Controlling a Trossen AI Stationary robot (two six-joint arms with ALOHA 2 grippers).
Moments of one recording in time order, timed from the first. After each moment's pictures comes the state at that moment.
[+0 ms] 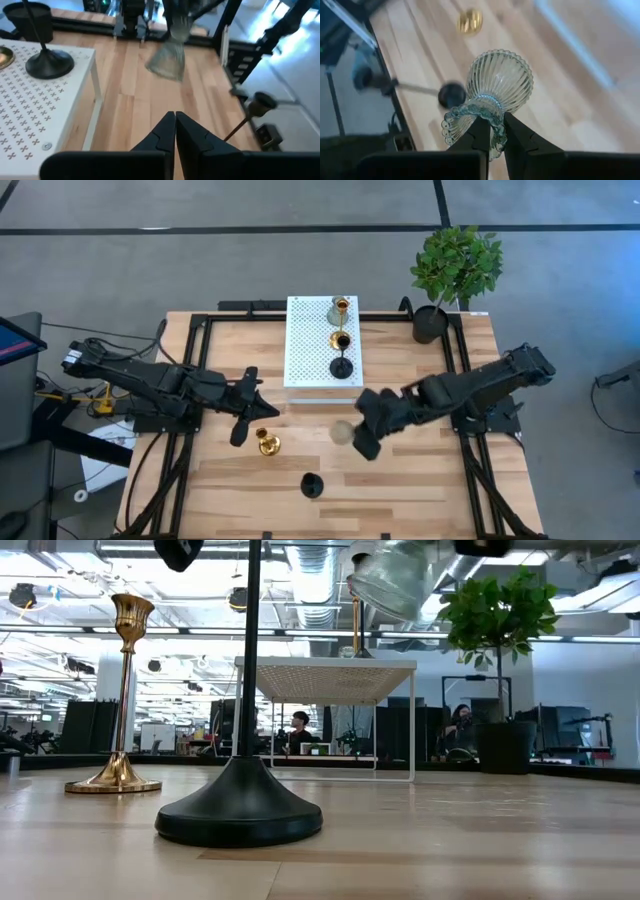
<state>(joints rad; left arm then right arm) -0.30 0.80 0.84 -0.29 -0.15 -0.19 0.35 1.53 1.48 -0.91 0.18 0.87</state>
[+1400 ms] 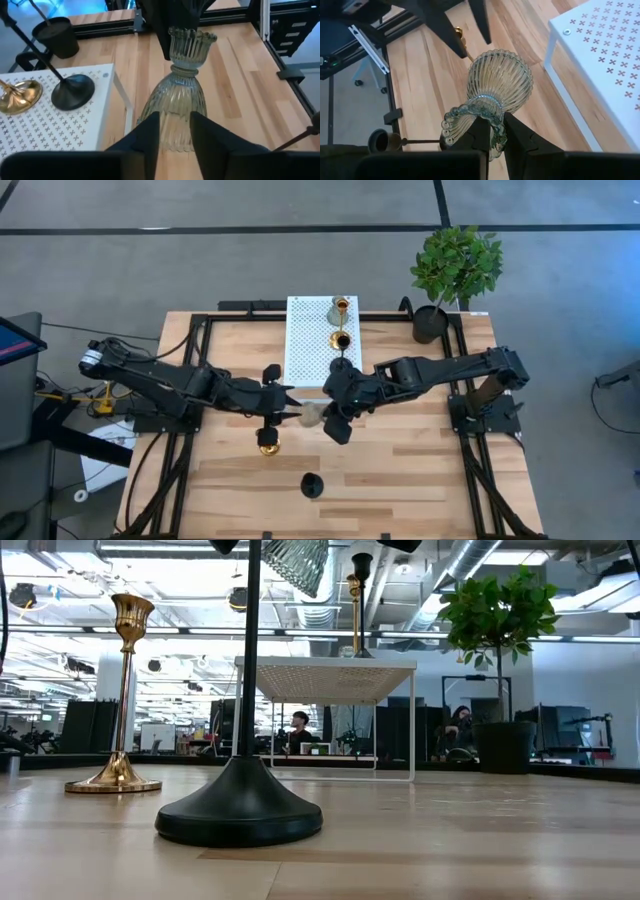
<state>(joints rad) -0.30 1.09 1.10 -0.40 -0.29 0.00 0.23 1.74 1.76 -0.89 0.12 0.60</state>
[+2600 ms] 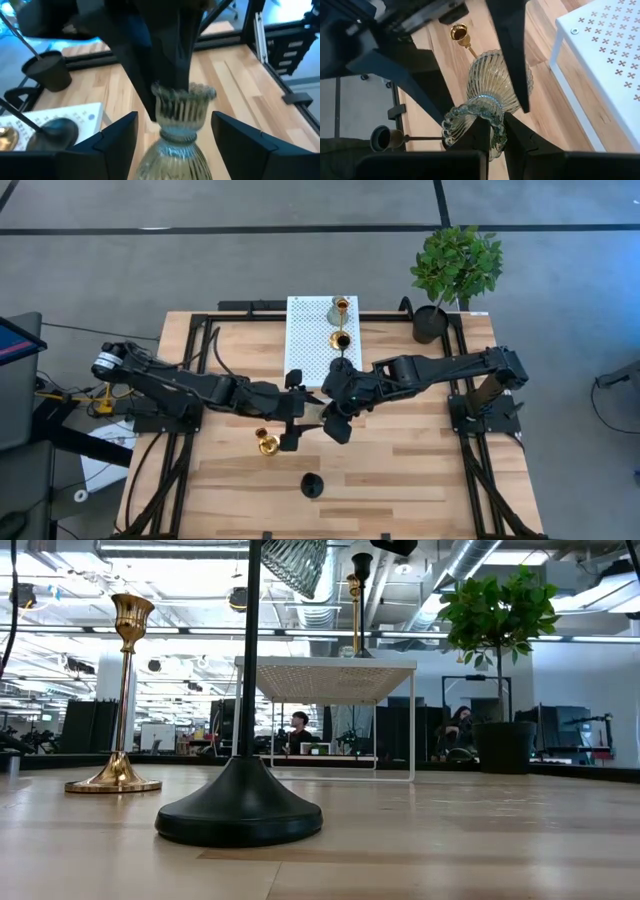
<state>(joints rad) -0.28 1.24 1.10 -0.12 -0.25 0.10 0.21 1.74 1.76 -0.88 0.07 0.57</state>
